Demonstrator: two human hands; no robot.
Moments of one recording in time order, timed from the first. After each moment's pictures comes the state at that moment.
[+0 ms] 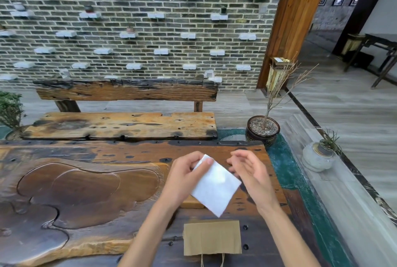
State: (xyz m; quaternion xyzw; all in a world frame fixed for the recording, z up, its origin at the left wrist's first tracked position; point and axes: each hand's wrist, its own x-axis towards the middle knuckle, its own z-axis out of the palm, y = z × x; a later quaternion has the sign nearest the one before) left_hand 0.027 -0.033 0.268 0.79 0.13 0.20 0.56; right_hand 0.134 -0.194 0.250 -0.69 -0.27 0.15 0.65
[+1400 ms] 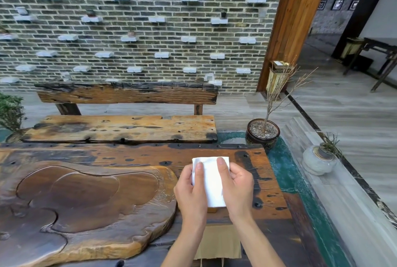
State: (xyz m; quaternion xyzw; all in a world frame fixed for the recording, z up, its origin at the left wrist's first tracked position) left_hand 0.037 -0.085 0.233 0.62 0.30 0.43 0.58; right_hand 0.094 -0.155 0.247 -0.69 -0.19 0.05 0.69
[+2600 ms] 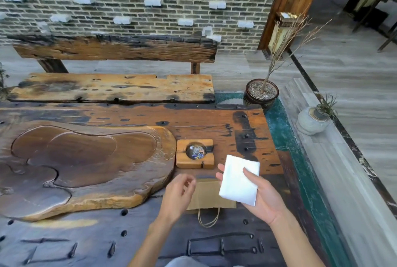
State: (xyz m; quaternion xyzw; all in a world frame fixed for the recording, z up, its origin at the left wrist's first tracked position) left_hand -0.029 -0.053 0.093 0.86 0.25 0.10 0.43; right_hand 0.103 -0.244 0.167 -0.39 0.07 0.52 0.76
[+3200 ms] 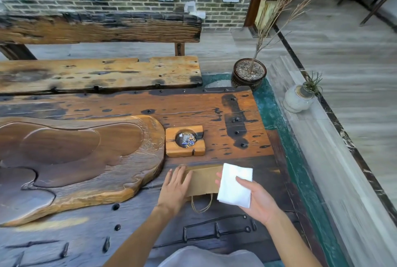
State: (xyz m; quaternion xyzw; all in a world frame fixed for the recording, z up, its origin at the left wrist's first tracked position) left_hand -0.014 -0.043 -0.012 0.98 0.10 -0.16 0.05; right_hand 0.095 -0.268 0.110 -0.41 0.17 0.51 0.73
